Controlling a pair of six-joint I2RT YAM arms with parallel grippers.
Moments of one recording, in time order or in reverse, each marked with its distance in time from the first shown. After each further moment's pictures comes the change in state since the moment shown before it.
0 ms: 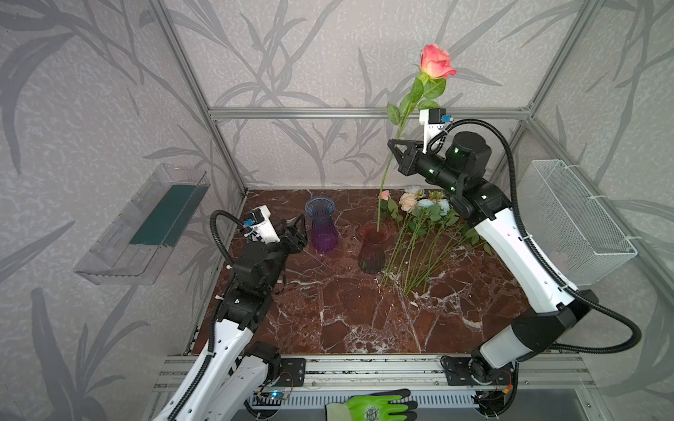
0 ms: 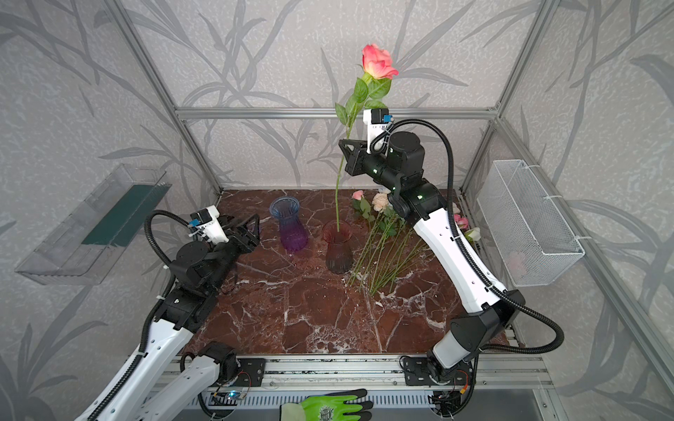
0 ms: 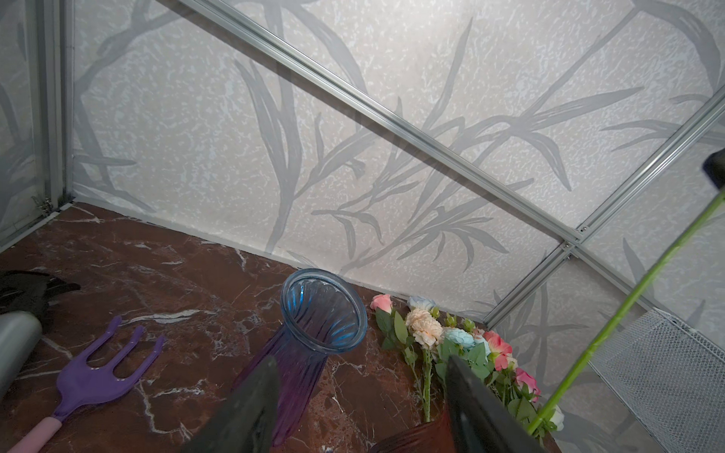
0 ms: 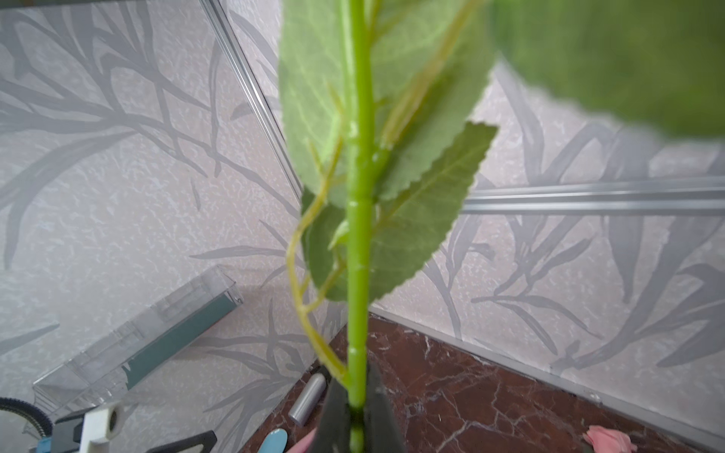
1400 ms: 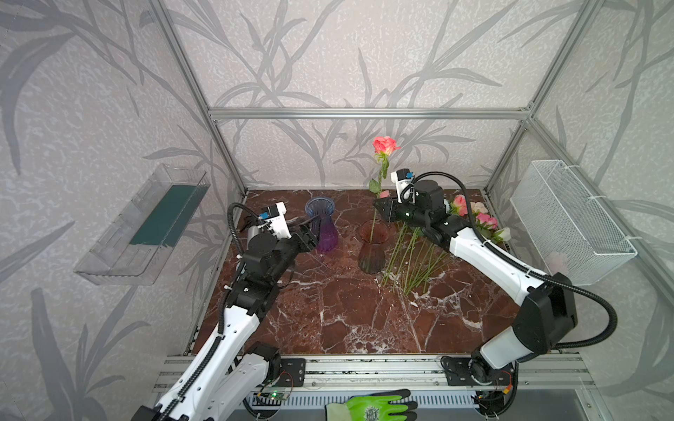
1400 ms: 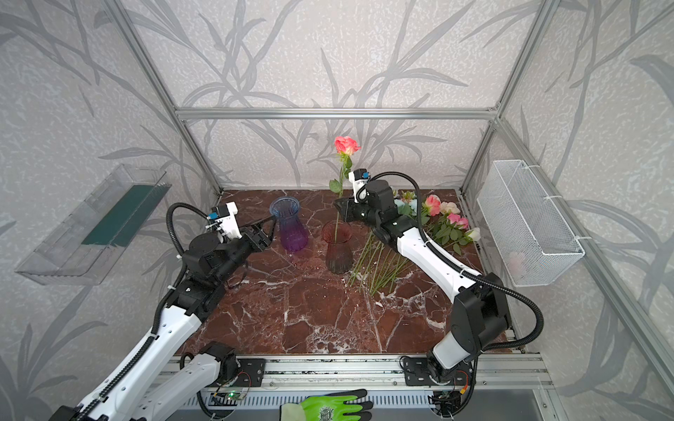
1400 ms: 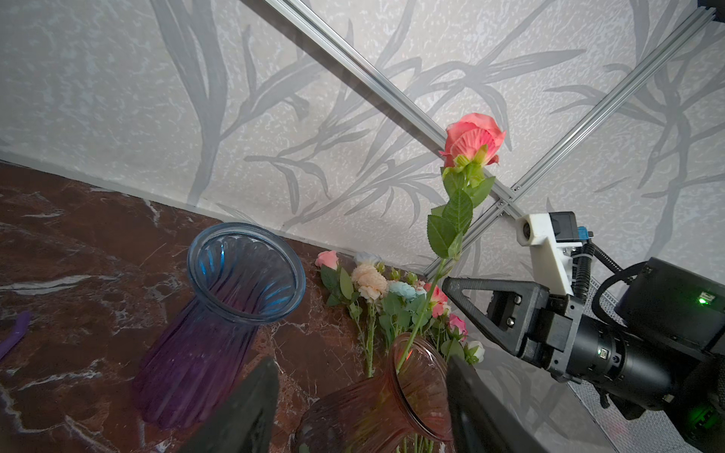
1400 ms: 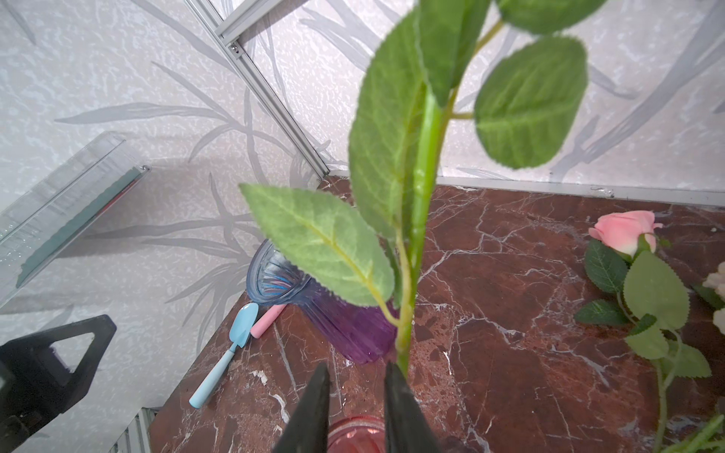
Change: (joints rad) left arm 0.004 0.106 0.000 0.062 0.222 -0.097; right arm 0.028 -0.027 -0.498 0.145 -0.033 0.047
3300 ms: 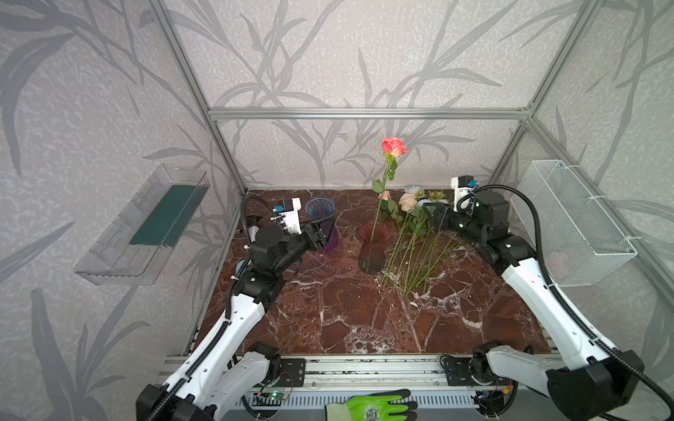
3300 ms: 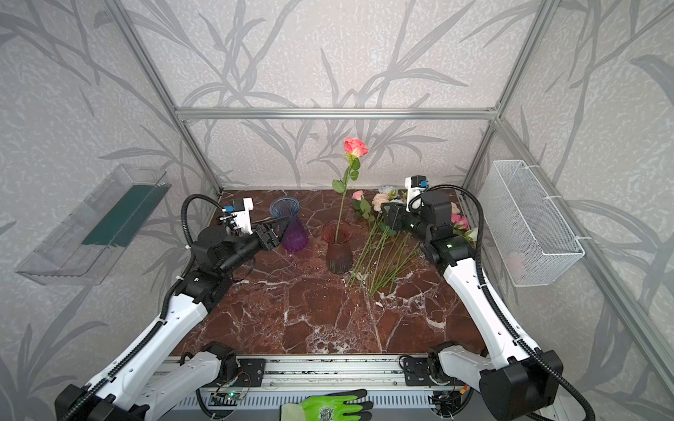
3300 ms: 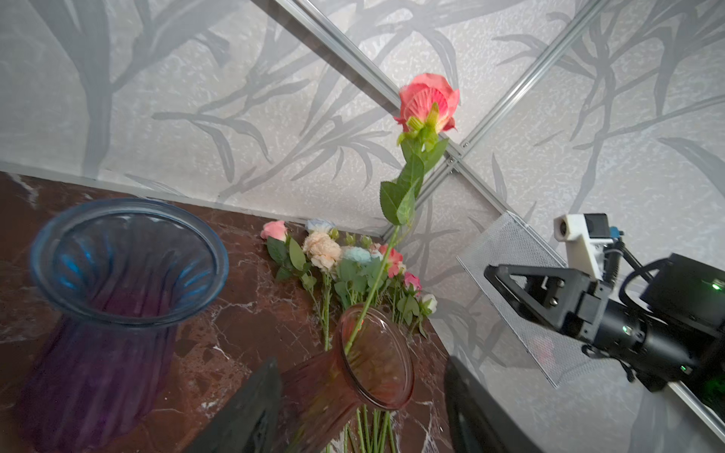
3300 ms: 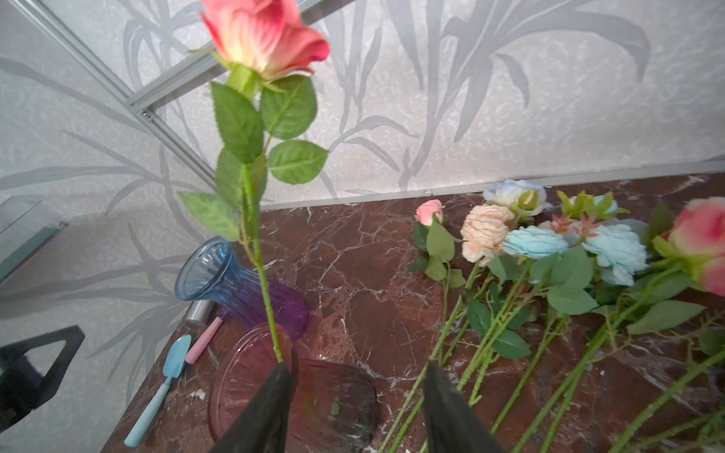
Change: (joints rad) left arm -0.044 0.116 0.052 0.050 0.234 -0.012; right arm -0.303 -0.386 -0.196 -0.241 0.047 -0.027
